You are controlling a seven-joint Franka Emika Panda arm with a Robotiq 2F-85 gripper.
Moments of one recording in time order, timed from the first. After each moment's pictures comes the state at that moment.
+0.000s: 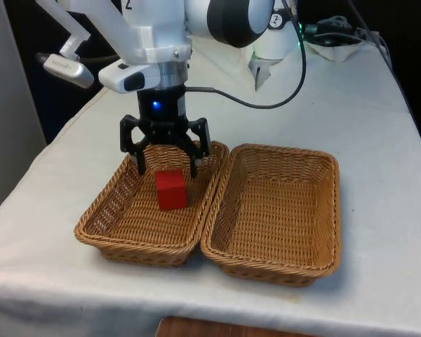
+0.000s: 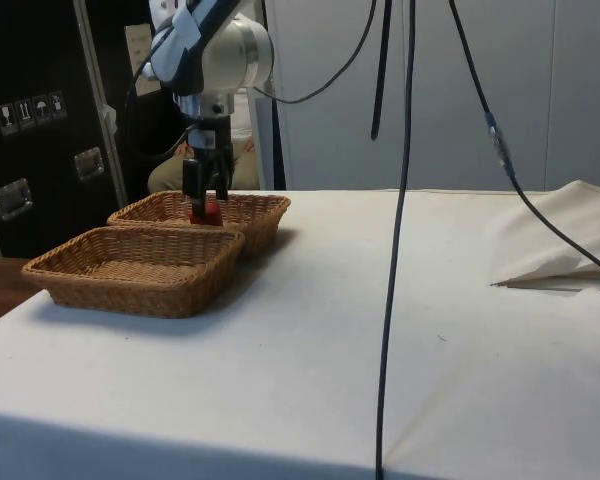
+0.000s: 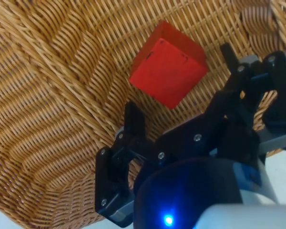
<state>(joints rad) 0.23 0.88 -0.58 -1.48 0.63 2.32 -0.59</state>
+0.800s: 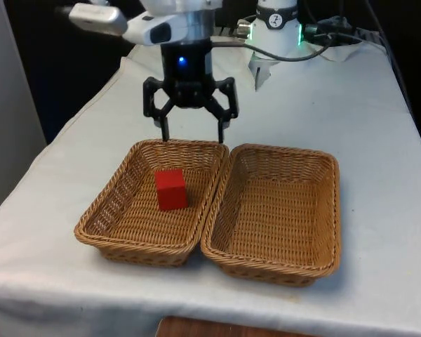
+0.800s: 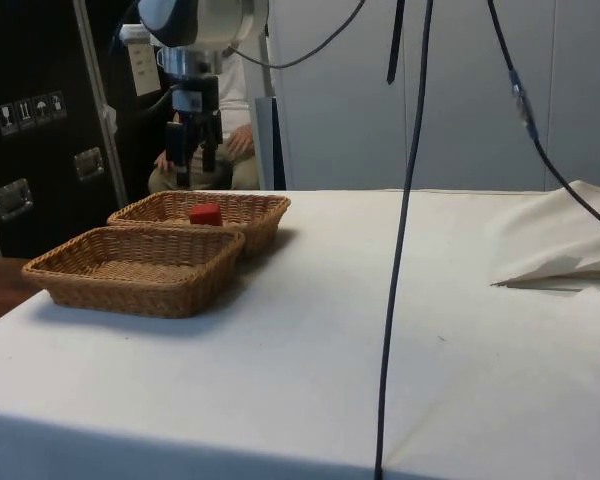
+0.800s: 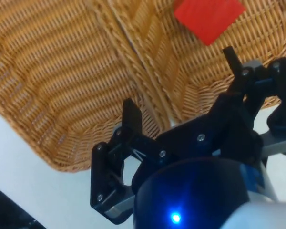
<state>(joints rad) 0.32 0.70 -0.60 -1.58 0.54 2.26 -0.50</state>
